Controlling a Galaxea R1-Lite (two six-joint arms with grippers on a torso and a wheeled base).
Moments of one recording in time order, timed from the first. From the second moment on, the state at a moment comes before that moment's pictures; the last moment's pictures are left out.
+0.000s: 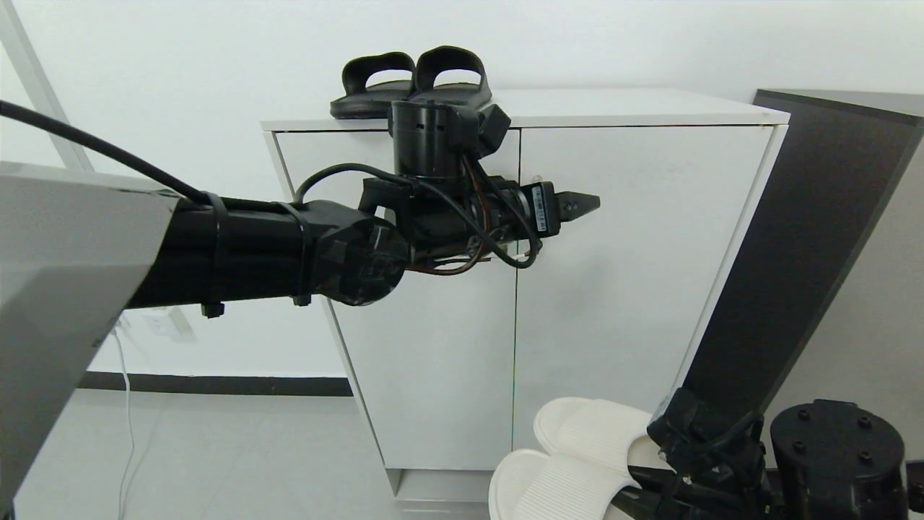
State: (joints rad) left arm -0.62 2.03 -1.63 -0.32 -0.23 -0.33; right arm 0.88 1.58 -0.32 -0.84 -0.03 0.02
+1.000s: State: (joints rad) left arm -0.67 1.82 -1.33 -0.33 -0.31 -0.33; right arm 0.90 1.51 -0.24 -0.84 0.14 -0.04
